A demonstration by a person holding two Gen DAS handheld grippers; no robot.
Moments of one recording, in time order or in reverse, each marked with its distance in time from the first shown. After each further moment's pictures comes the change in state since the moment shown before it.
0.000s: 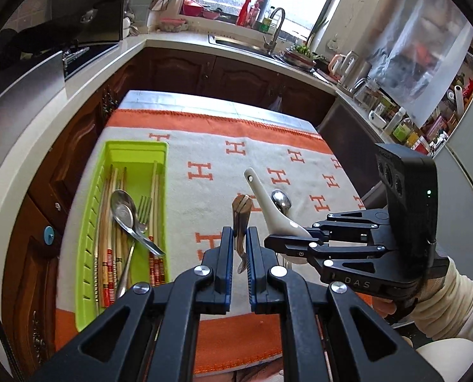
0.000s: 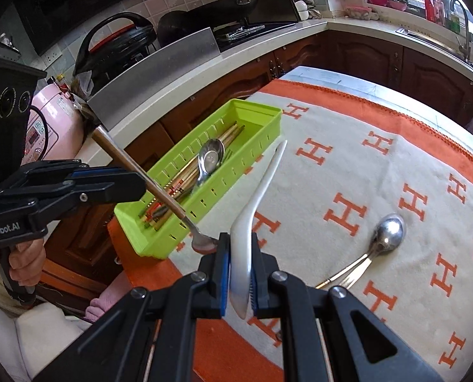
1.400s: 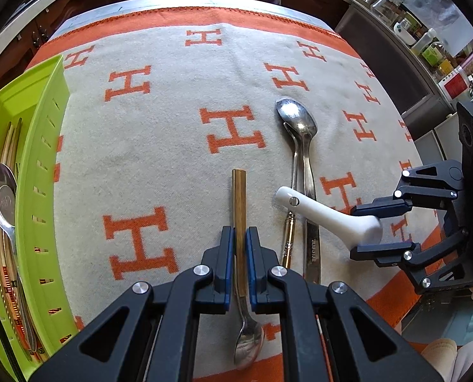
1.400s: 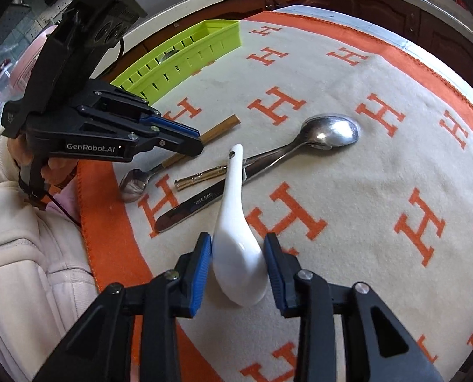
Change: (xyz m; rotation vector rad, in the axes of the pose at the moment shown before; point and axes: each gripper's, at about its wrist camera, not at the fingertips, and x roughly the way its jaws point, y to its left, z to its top) left arm 0.210 -0.042 -0.026 0.083 0.414 0.032; right arm 0.009 -0.112 -0.079 -0.144 0.248 0.053
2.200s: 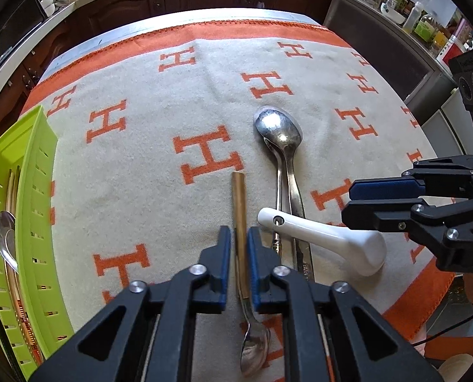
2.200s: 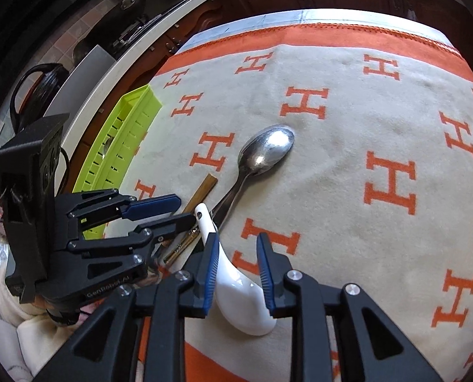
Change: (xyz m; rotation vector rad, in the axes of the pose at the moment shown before) left arm 0.009 -0.034 0.013 0.118 -0.046 0.094; right arm -0.013 -0.035 0.009 0.496 -0.144 -0.029
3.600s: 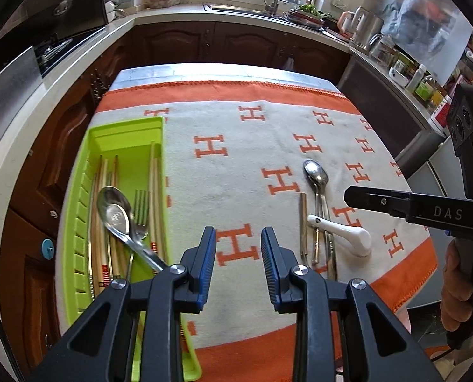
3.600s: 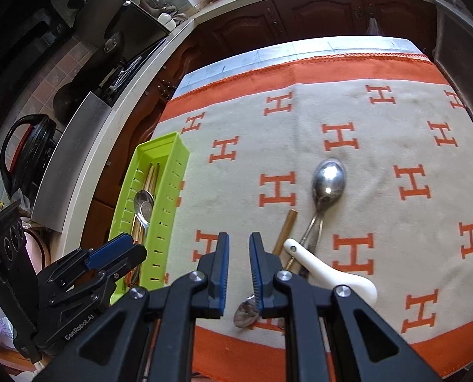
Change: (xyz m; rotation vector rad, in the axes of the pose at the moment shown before) left arm -0.117 0.084 -0.042 -0.116 -0.193 -0.014; right arm -0.024 0.093 0.020 0.233 -0.154 -0.115
